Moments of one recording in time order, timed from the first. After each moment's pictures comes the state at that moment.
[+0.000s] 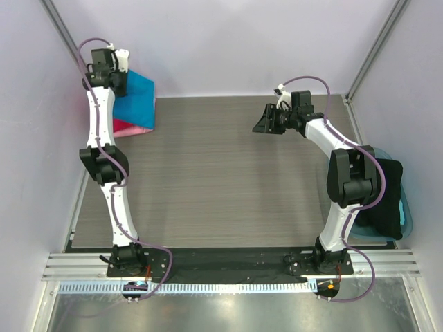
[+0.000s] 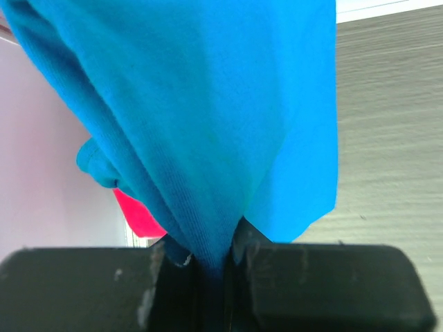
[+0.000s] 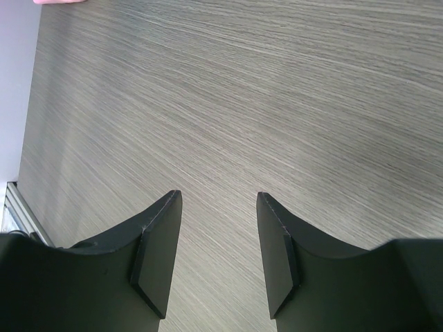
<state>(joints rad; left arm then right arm) 0.14 2.41 2.68 -0.96 0.02 0.31 0.15 1.90 1.46 -0.26 -0.63 0.27</state>
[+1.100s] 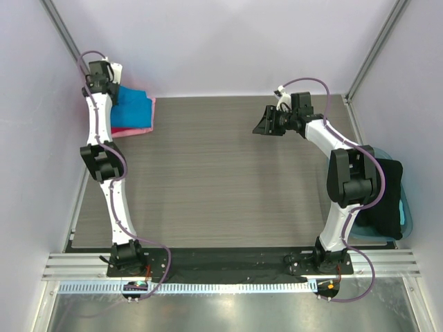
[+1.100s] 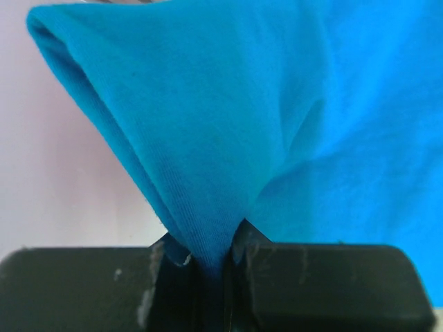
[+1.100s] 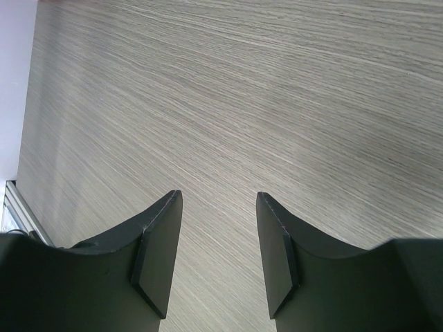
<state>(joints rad) 0.21 2.54 2.70 -0.90 -0.11 0.40 0.15 1.90 1.44 -0.25 -0.63 0.27</state>
